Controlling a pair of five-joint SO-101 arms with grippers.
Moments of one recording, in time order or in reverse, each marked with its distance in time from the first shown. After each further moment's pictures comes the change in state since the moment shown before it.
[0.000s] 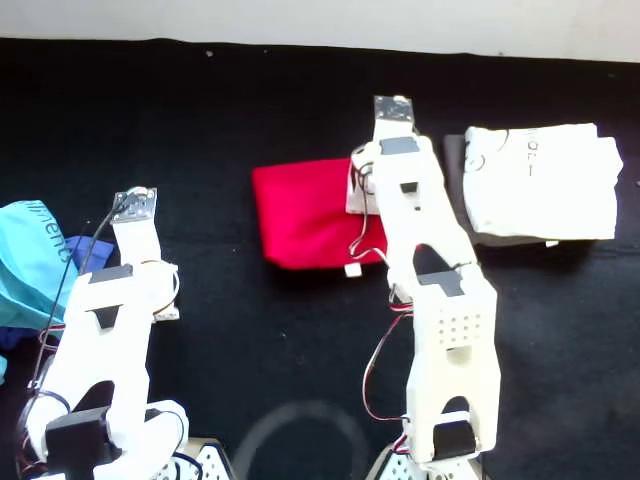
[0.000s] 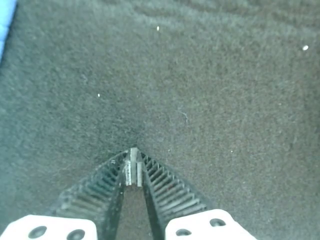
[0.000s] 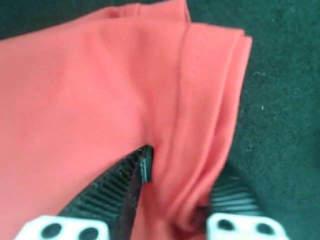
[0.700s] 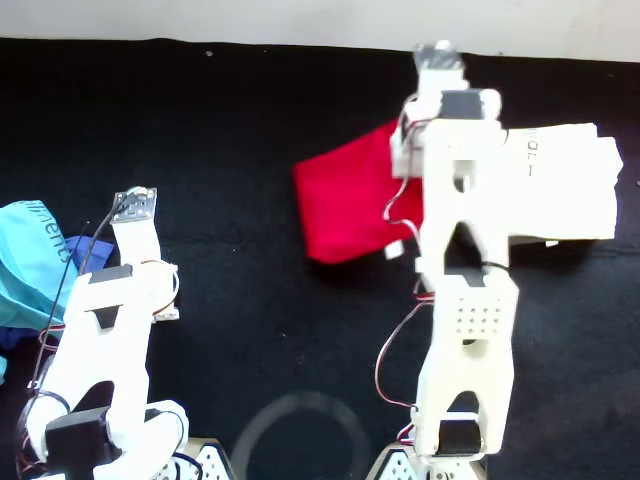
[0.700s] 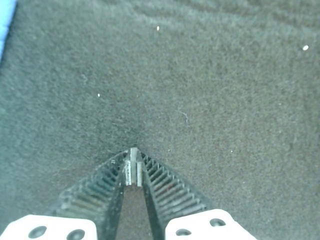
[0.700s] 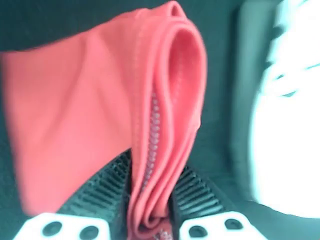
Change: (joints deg) left arm 0.0 0.0 0.0 0.0 0.0; right arm 9.4 -0.6 -38.1 27.7 14.5
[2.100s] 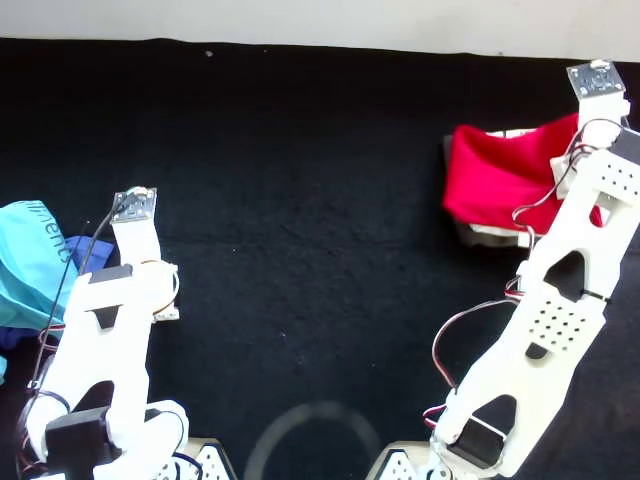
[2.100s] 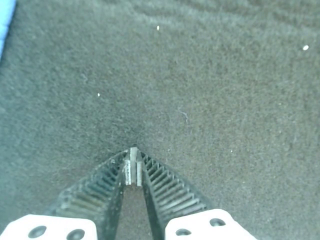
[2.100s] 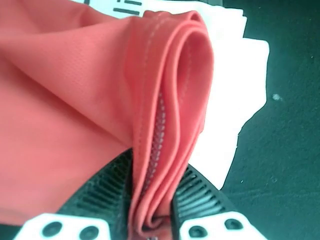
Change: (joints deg) left arm 0.0 0.1 0.0 0.0 0.0; right arm 30.0 6.8 -1.8 -16.4 34.5
